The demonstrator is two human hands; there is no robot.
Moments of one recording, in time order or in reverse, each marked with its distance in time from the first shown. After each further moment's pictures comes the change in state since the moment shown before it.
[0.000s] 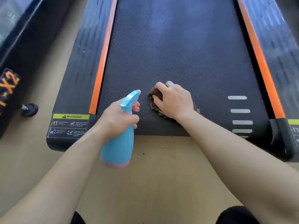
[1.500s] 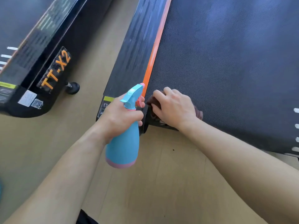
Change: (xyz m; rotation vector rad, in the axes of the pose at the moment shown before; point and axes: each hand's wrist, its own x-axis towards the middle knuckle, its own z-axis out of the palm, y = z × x) left_hand -0.043 -0.055 -0.091 -0.136 0.183 0.031; right_hand 0.006 -0.133 0.037 -0.027 0.005 -0.333
